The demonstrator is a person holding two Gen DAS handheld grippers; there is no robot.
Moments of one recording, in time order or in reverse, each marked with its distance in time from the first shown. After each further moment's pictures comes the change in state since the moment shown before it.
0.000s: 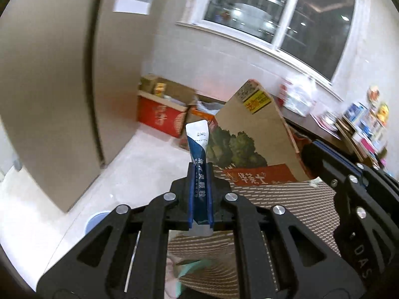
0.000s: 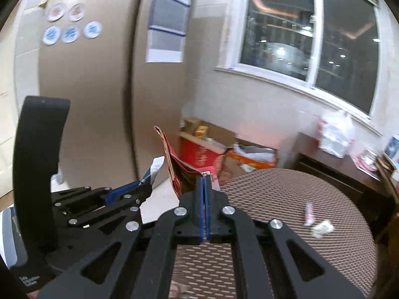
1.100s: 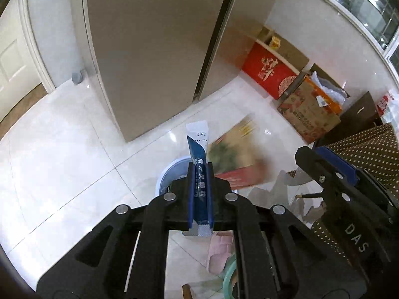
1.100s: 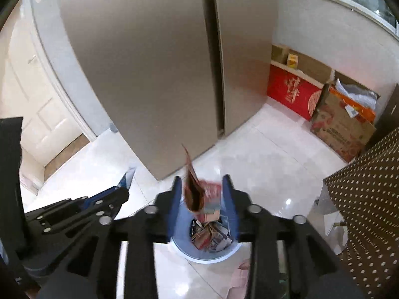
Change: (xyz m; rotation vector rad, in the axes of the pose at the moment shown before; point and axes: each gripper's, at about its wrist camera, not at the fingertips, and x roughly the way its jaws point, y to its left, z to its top) left arm 0.087 0.262 -0.114 -0.335 0.282 0.376; right arm 0.231 0.211 -0.093 0.012 0.386 0.383
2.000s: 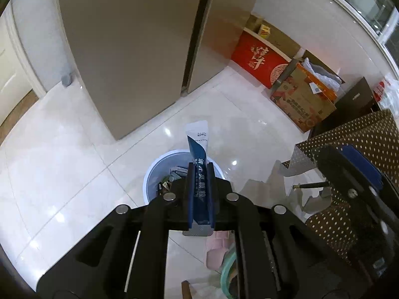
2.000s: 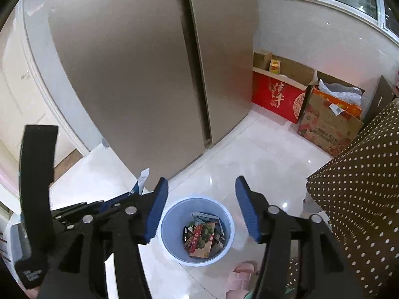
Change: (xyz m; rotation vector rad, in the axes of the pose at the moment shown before) left arm 0.013 -0.025 0.005 0.040 0.038 -0.020; right arm -0.037 -0.037 -0.010 0.055 -0.092 -0.040
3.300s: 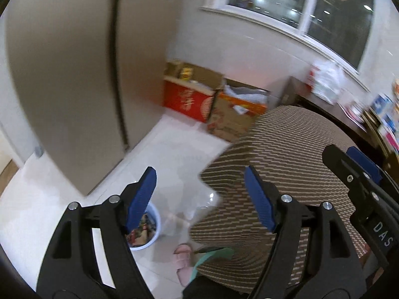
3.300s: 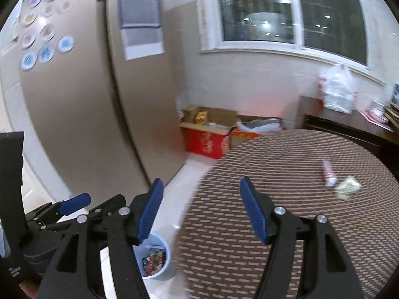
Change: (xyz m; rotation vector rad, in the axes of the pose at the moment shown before) left arm -0.179 -0.221 -0.045 0.319 -0.268 -0.198; right arm -0.262 -0.159 -0.013 0.173 -0.305 -0.271
